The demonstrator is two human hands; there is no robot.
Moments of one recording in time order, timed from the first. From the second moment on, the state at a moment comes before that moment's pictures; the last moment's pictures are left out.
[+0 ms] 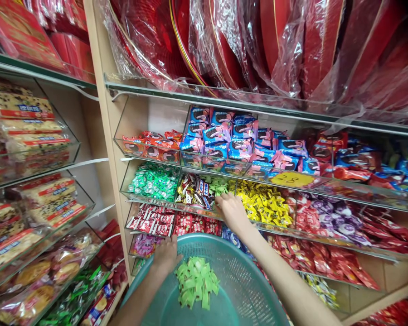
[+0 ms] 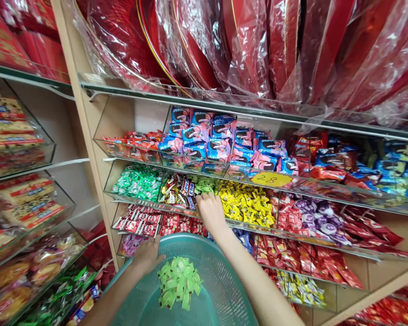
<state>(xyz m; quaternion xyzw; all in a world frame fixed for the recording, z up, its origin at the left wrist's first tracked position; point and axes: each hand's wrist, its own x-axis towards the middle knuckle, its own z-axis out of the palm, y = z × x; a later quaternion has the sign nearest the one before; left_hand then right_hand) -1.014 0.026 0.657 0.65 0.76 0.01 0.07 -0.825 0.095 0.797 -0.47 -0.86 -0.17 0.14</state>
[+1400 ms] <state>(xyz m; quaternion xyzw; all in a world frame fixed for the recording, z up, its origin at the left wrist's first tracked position) -1.018 0.026 0.653 0.64 0.76 0.01 0.07 -0.820 0.077 0.795 -0.40 -0.89 -0.10 0.18</state>
